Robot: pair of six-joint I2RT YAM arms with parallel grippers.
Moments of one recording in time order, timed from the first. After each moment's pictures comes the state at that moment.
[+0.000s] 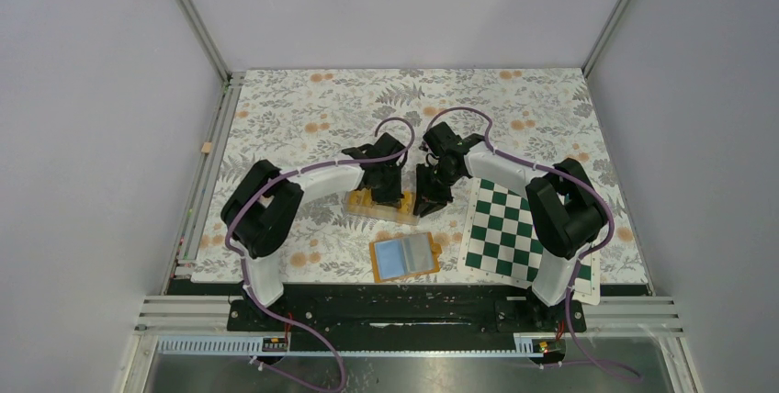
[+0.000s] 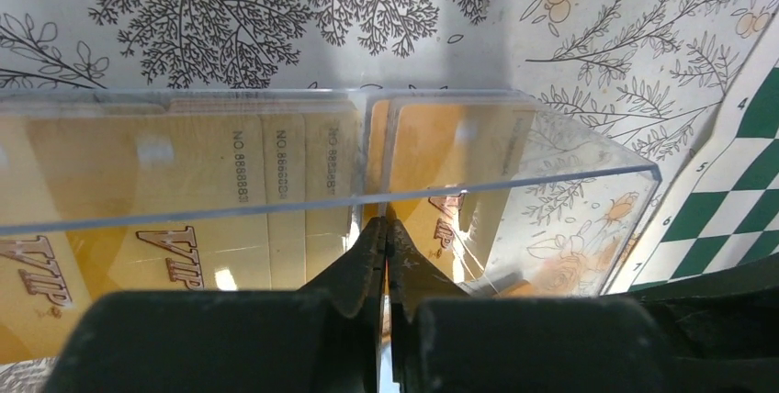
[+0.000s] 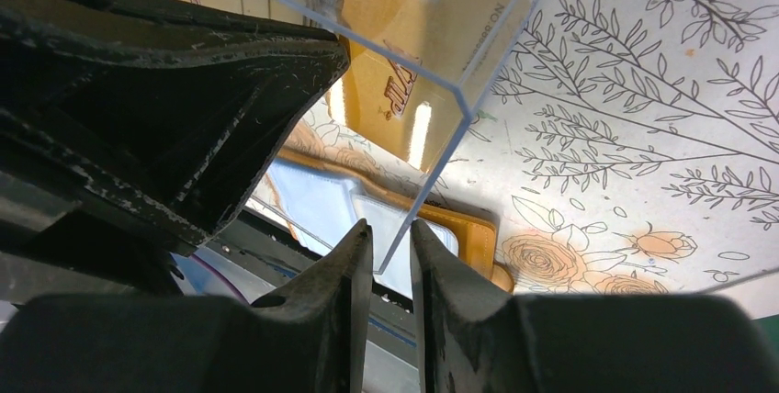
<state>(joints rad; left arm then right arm) -0.72 1.85 1.19 -0.44 0.09 -0.73 0.60 1.81 1.21 -0.68 -0.41 0.58</state>
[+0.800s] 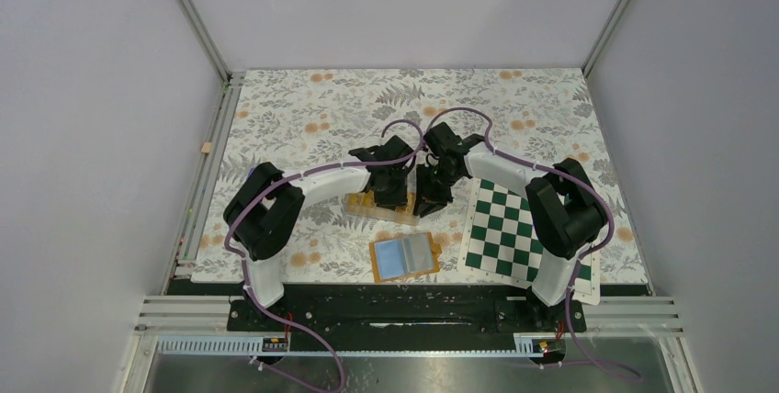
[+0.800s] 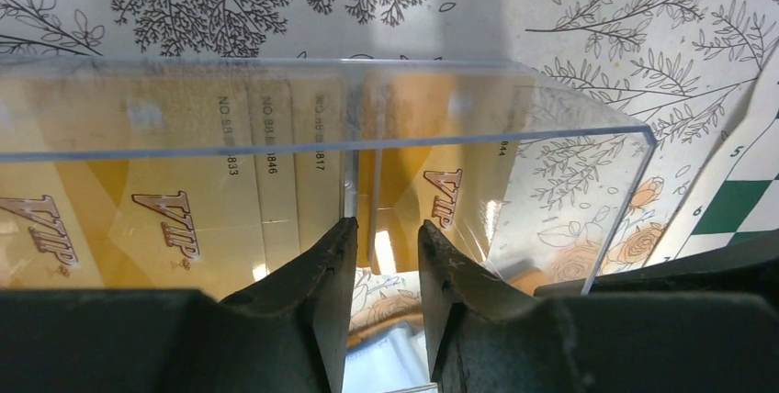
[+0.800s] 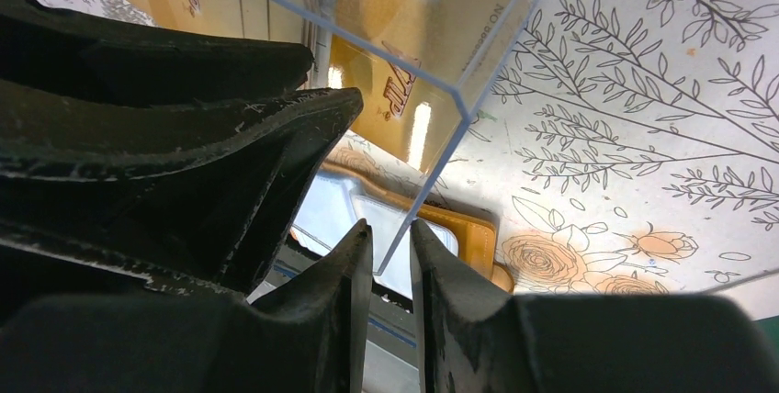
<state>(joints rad) -0.78 1.85 1.24 -0.53 0.00 -0.71 0.60 1.81 1.21 -0.68 -0.41 0.58</state>
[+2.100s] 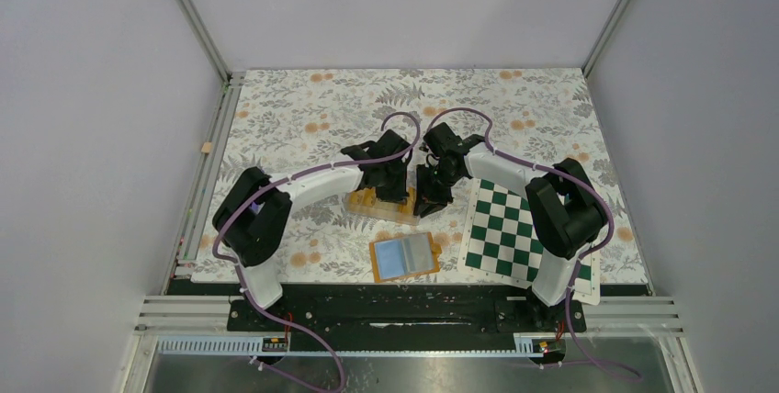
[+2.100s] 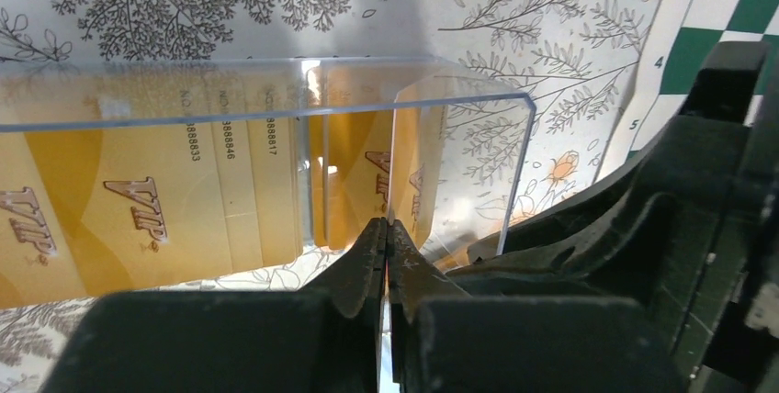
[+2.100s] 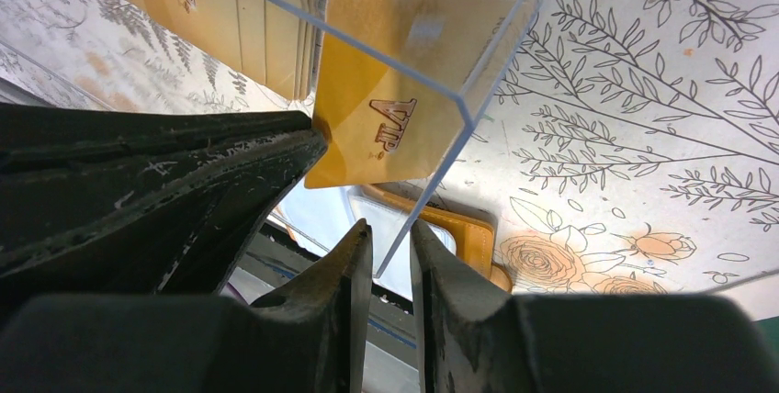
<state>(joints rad) -0.77 1.79 1.23 -0.51 0.07 -0.71 0.60 1.81 1.20 -0.68 -0.41 0.58</state>
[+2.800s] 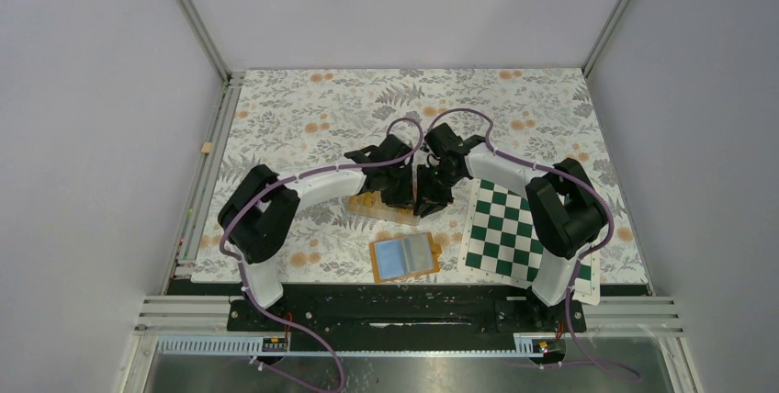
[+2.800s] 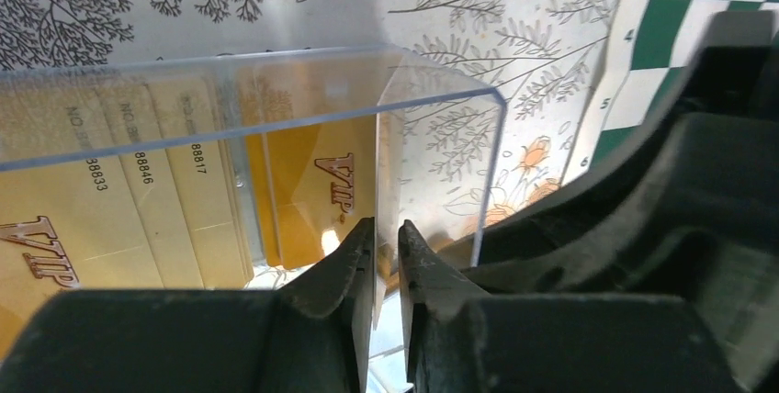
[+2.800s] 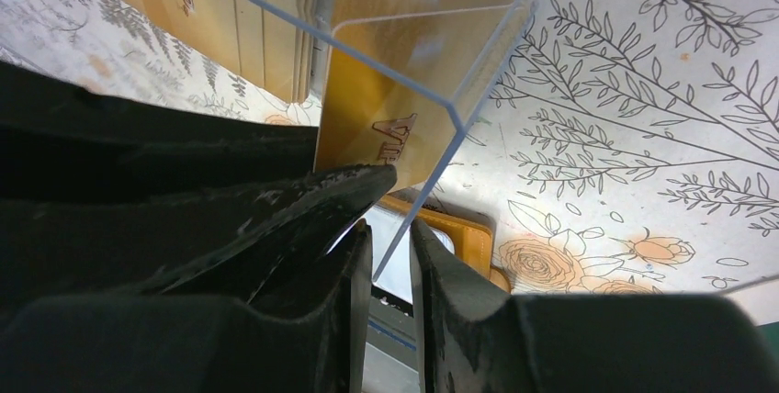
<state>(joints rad) -0.77 1.81 1.19 -0.39 0.18 -0.72 0.59 1.81 1.20 -0.67 -0.41 0.58</state>
